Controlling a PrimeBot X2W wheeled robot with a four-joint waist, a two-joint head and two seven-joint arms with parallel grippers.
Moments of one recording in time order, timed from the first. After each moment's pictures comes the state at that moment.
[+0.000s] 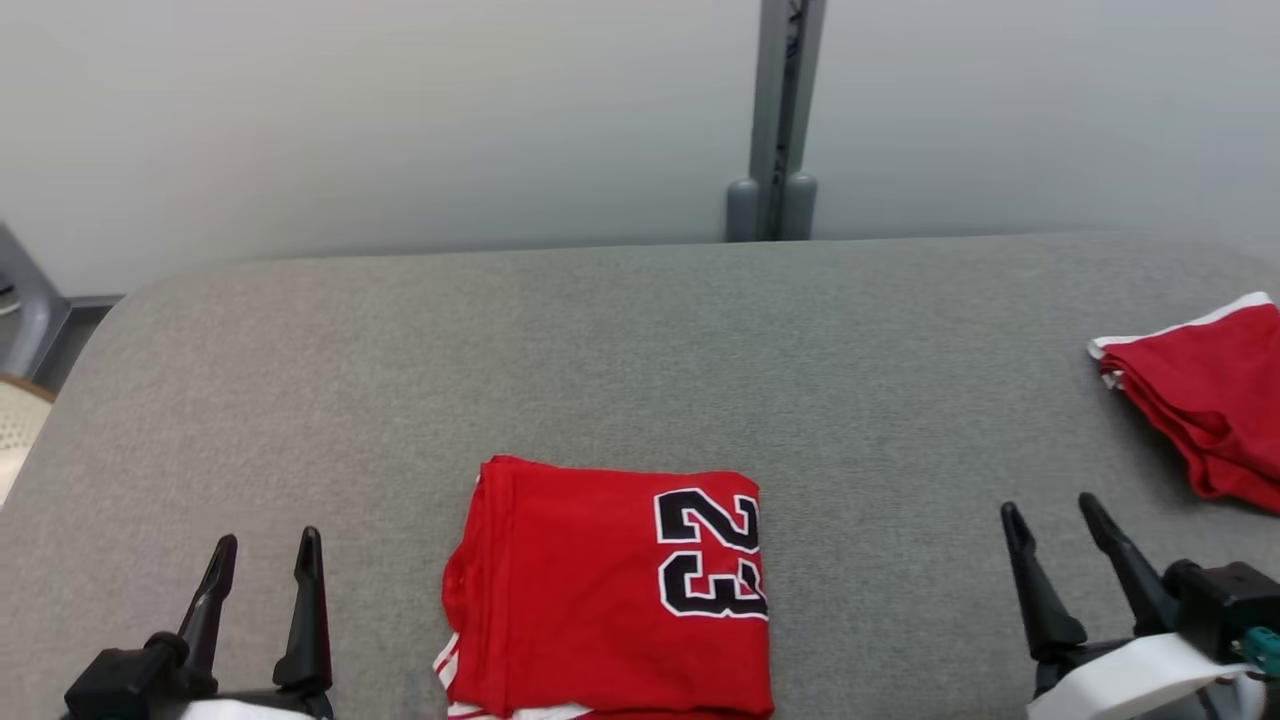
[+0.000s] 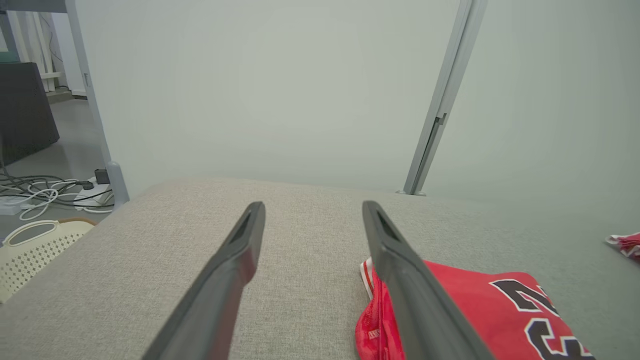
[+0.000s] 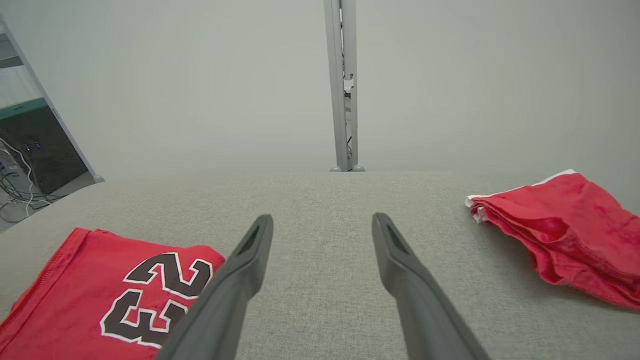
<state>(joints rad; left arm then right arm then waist) 0.17 0.24 -0.10 -0.03 -0.43 0.12 -0.18 0.07 -0.11 0.01 0.00 0.24 0.13 -0.03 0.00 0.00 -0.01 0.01</state>
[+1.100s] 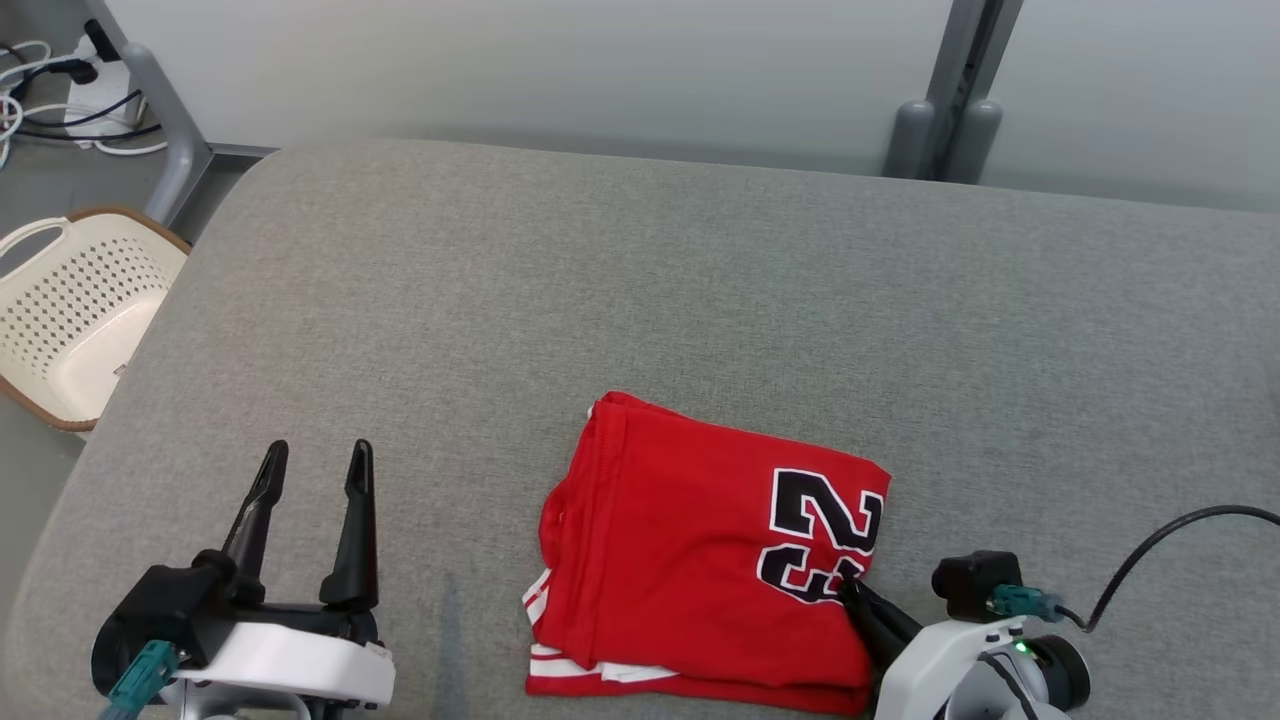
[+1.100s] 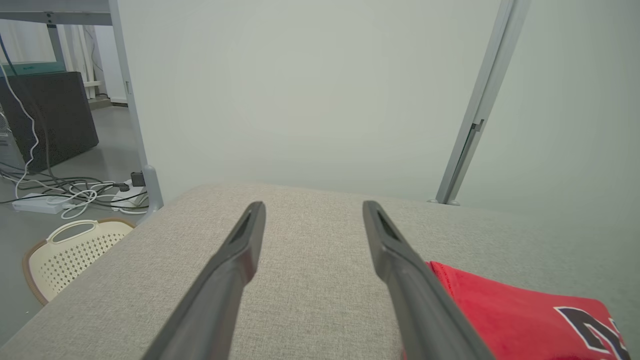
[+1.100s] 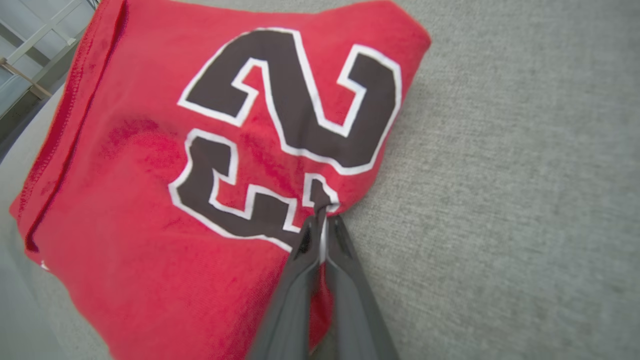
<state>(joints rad) -0.01 0.21 -0.17 0.04 -0.41 0.08 -0.24 -0.23 -0.07 0.41 0.61 0.44 0.13 0.00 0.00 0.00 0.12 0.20</state>
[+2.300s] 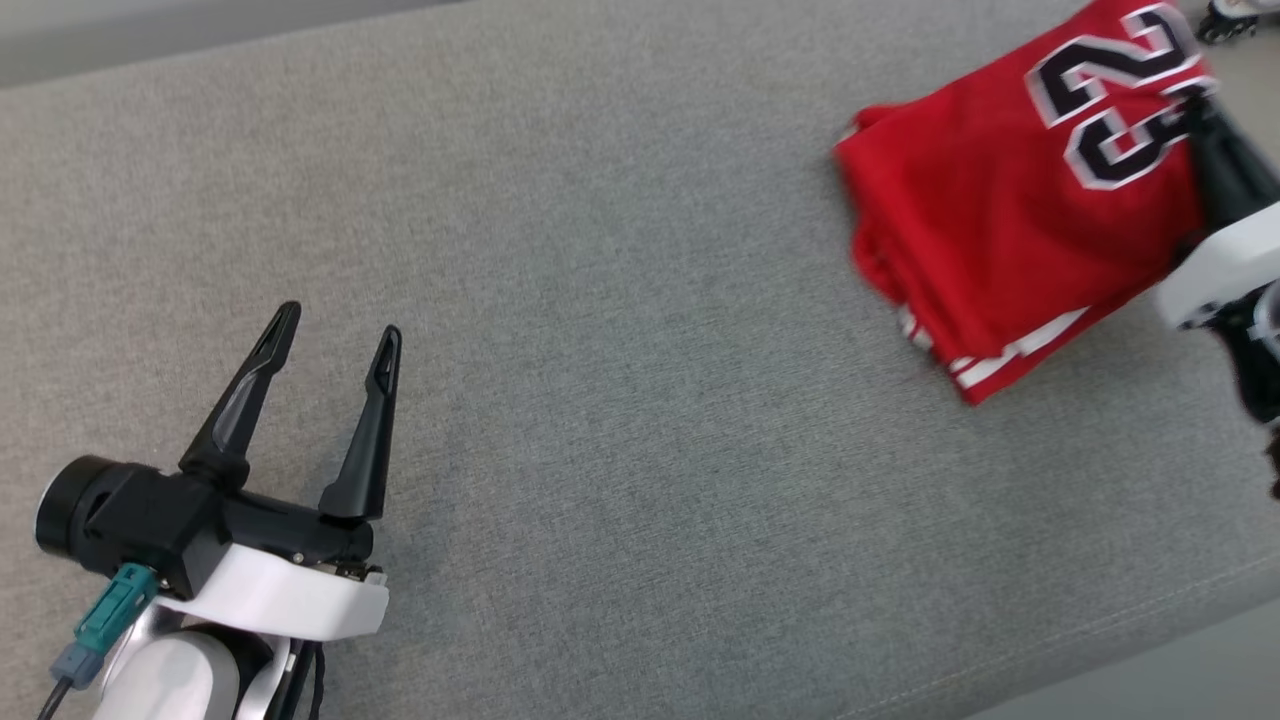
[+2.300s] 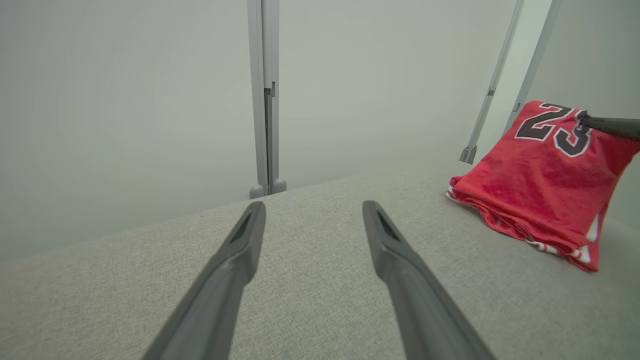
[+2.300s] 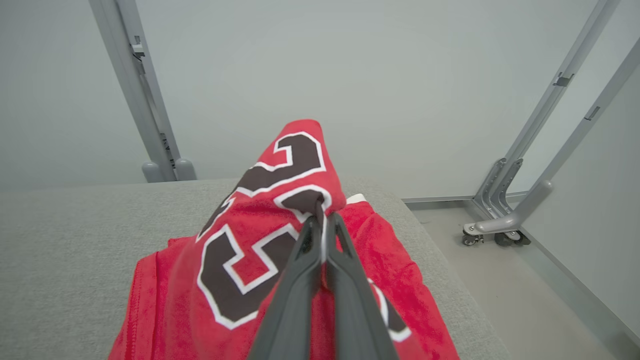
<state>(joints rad) -0.12 0.33 -0.23 -0.20 -0.33 0.06 -0.12 -0.83 -0.37 0.32 0.80 0.49 0.13 -0.19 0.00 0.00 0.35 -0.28</state>
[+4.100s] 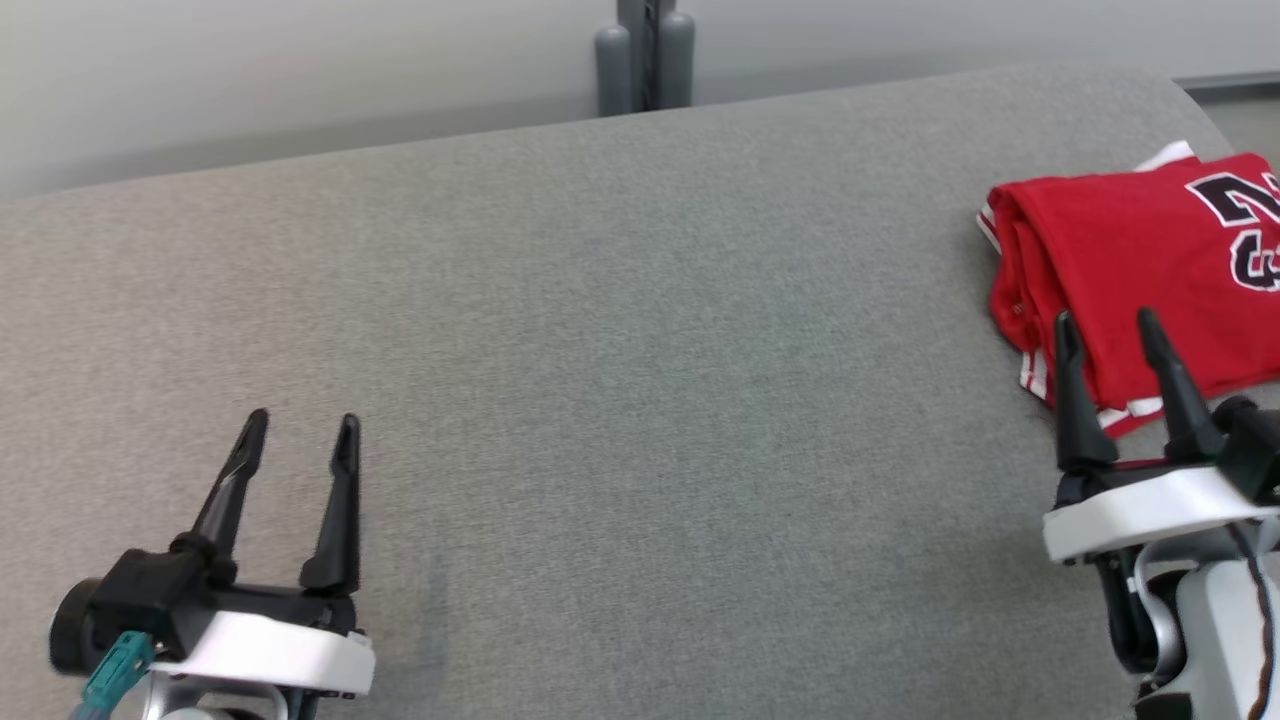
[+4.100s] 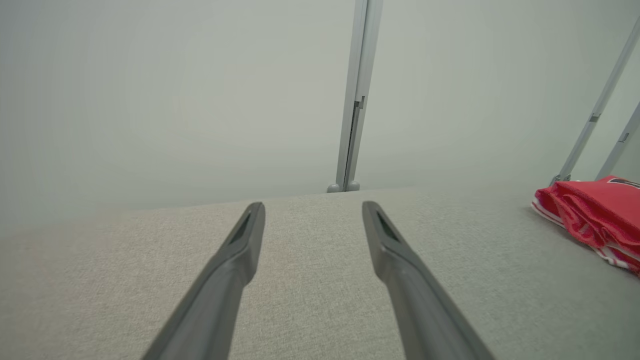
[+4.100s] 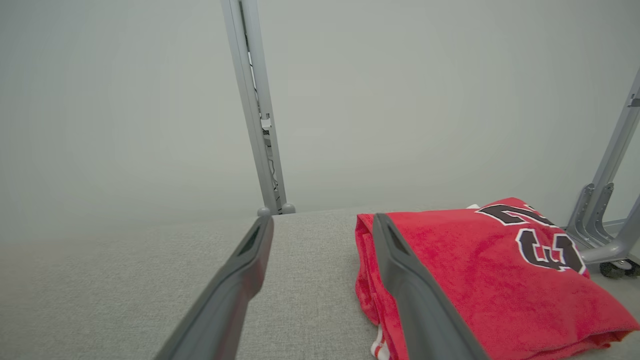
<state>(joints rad) -0.01 0.29 -0.21 -0.08 -0.40 0.14 -0.20 -0.29 -0.11 -0.01 0.27 0.24 0.13 -0.22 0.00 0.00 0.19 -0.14</state>
